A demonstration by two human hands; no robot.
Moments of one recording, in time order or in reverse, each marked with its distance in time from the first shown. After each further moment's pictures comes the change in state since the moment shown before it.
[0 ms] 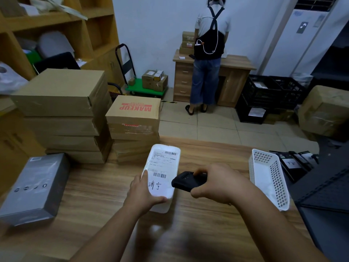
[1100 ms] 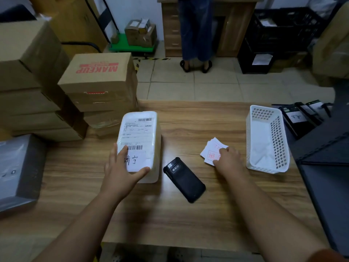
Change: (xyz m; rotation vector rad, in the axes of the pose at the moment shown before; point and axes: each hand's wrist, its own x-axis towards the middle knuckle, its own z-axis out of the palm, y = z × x) left_hand -0.001 0.010 0.027 0.039 0.105 -0.069; right_hand 0.150 0.209 0.168 -0.024 0.143 0.390
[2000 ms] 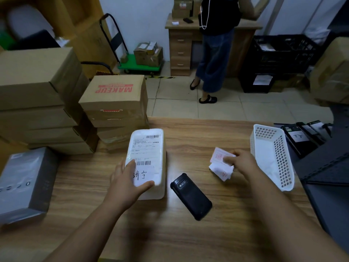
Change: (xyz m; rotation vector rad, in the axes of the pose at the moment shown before) left_hand 0.002 0.001 -0.030 0.021 -0.072 0.022; right_hand 0.002 -0.009 -0.086 0.735 -0.119 0.099
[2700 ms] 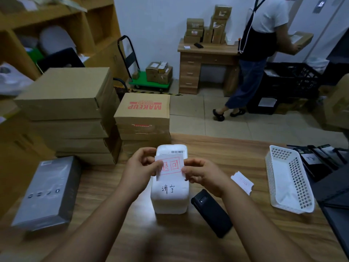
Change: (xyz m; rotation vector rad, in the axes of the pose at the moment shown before) left_hand 0.015 0.026 -0.099 -0.759 0.028 0.102; right_hand -0.130 -0.146 0.111 0.564 -0.621 -0.217
